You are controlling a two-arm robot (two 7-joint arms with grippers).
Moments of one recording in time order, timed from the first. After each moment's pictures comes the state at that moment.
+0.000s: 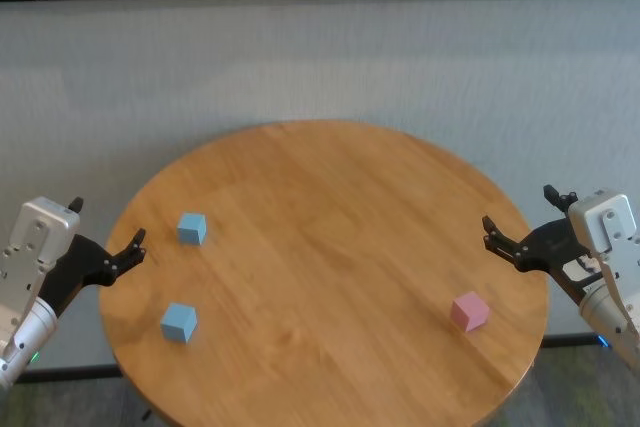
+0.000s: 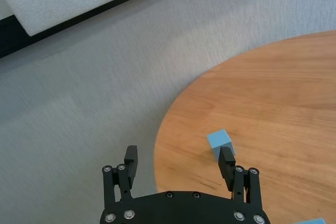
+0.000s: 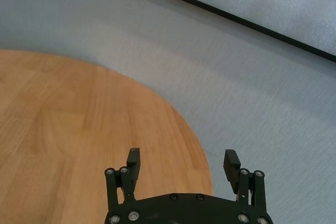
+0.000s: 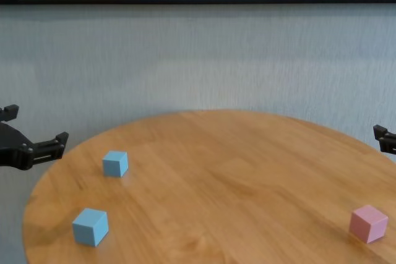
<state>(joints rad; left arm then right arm) -0.20 0.60 0.45 -1.41 -0.25 -0.12 0.03 0.20 0.60 -0.45 -1.41 0.25 -0.12 -0.03</state>
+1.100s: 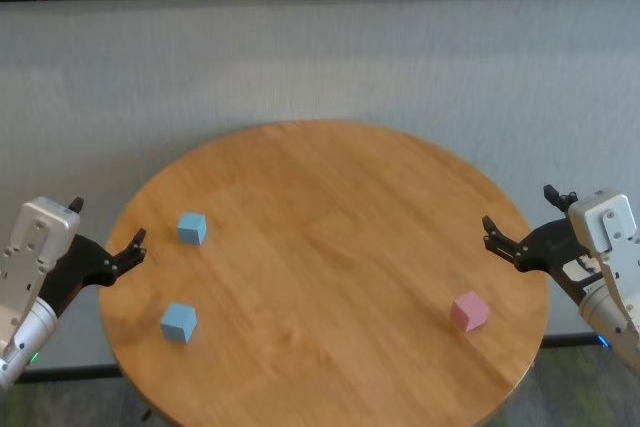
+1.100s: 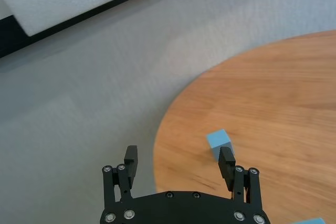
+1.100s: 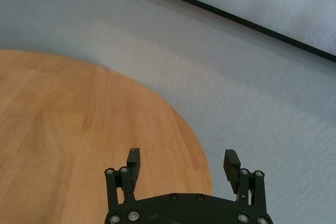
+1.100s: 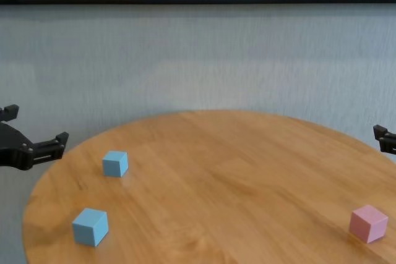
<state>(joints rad) -0.19 0.62 0.44 -1.43 -0.26 -0.13 0.00 0.20 0.60 -0.45 -1.41 0.25 -0.12 -0.03</state>
